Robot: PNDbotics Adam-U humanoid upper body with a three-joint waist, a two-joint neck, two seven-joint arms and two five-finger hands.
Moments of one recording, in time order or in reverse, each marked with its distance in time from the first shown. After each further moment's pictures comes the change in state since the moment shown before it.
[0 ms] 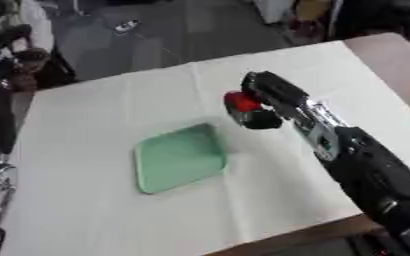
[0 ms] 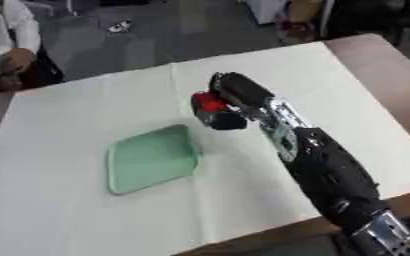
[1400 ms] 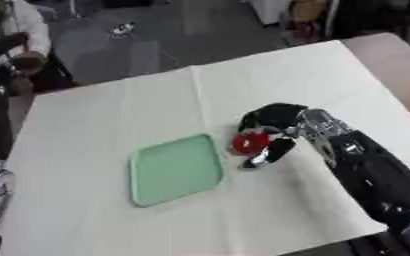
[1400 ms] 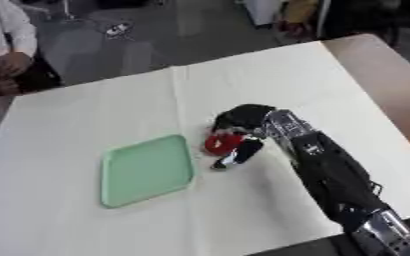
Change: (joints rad) left arm 0.006 0.000 0.001 0.020 0.000 0.000 0.007; right arm -0.026 -0.047 -0.111 0.253 0.553 -0.053 0.190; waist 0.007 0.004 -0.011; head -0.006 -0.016
